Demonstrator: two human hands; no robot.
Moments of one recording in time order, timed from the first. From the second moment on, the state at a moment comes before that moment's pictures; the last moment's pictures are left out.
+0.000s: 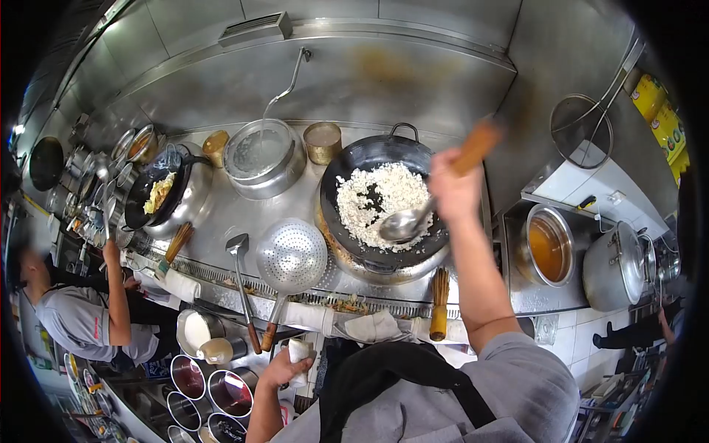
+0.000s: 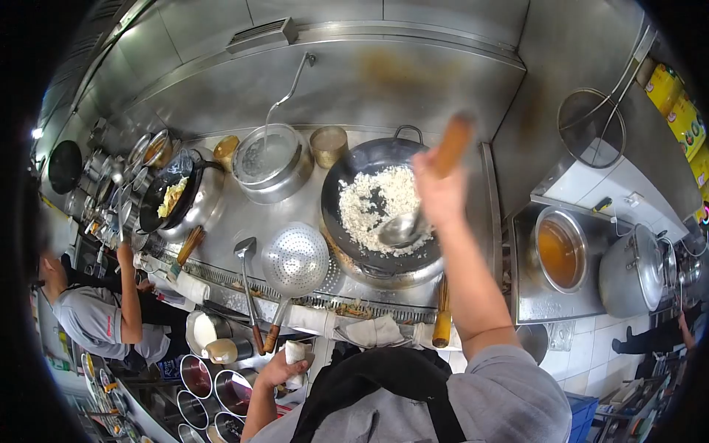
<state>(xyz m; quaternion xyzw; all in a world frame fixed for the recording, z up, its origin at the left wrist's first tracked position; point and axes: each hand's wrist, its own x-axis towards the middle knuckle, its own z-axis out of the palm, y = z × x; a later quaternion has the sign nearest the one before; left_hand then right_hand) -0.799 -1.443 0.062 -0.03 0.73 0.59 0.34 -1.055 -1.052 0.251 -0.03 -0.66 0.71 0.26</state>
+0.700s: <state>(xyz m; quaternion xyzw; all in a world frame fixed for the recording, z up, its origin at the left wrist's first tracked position) -0.810 -1.454 0.041 -0.05 0.74 0.58 0.34 -1.063 -1.003 0.295 -0.04 -0.65 0.71 0.26</state>
